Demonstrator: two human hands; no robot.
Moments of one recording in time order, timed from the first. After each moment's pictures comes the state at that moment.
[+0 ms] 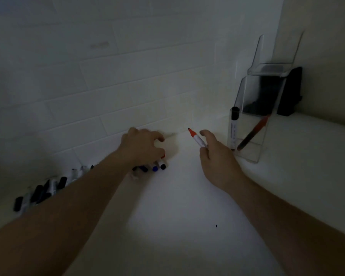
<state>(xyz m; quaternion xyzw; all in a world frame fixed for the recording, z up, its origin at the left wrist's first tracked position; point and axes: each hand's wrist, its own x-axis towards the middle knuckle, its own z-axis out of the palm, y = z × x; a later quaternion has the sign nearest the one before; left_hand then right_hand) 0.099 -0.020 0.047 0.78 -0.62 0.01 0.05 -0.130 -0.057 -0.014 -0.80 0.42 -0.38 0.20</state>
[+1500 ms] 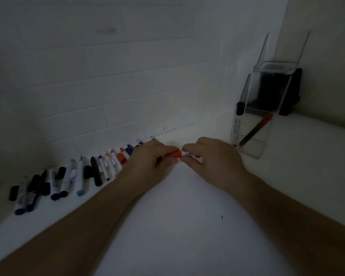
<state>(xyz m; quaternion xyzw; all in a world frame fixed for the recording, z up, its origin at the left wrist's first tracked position) 0.080 0.039 0.003 0.57 -0.75 0.08 0.33 -0.123 -0.036 -0.006 -0.89 0.32 -0.34 -0.02</state>
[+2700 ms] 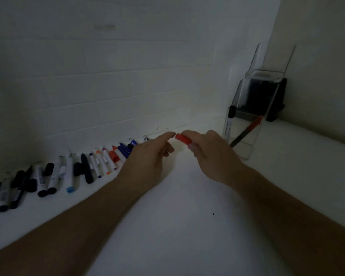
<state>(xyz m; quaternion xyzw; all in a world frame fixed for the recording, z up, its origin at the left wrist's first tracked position) 0.061 0.044 0.004 0.57 -0.73 0.05 0.38 -0.131 -0.034 0.017 -0.90 0.34 -0.28 0.00</state>
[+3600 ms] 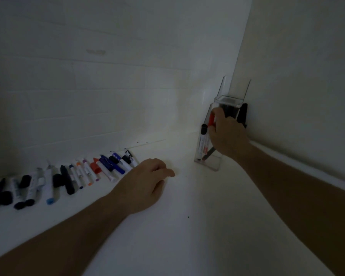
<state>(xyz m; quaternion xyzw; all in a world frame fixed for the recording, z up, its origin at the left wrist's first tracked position) 0.045 0.050 -0.016 0.45 -0.84 0.08 0.31 -0.201 -0.072 0.095 -0.78 0.53 -0.29 -0.14</state>
